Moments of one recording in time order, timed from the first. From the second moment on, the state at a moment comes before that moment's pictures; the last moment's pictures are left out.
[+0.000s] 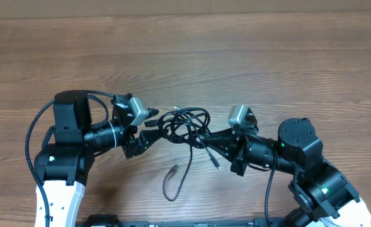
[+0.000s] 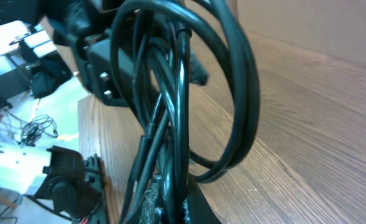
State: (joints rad) left arm -0.02 1.01 0.96 -0.73 1.03 0.53; right arm 0.56 0.83 0.81 -0.31 -0.62 0.08
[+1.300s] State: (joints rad) left arm 0.04 1.00 0.96 -0.74 1.32 0.66; right arm 0.50 0.83 0.81 -0.22 -0.85 0.10
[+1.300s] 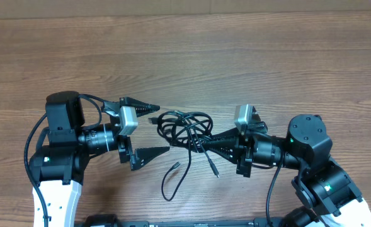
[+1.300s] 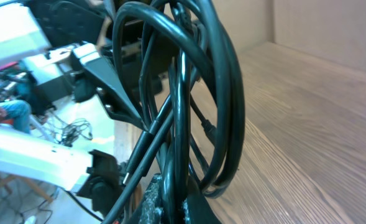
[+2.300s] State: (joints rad) left arm -0.05 1.12 0.96 -0.68 1.54 0.66; right arm 0.50 0.89 0.81 -0.17 -0.93 0.12
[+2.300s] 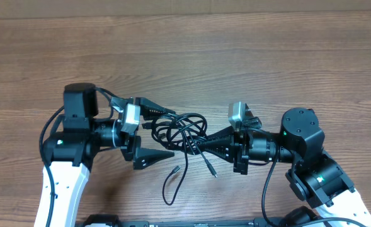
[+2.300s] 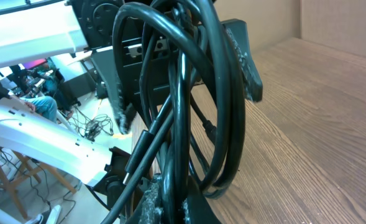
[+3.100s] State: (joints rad) left arm -0.07 1.13 0.96 -0.55 1.56 0.57; right arm 0.50 0.95 0.81 -0.17 -0.93 0.12
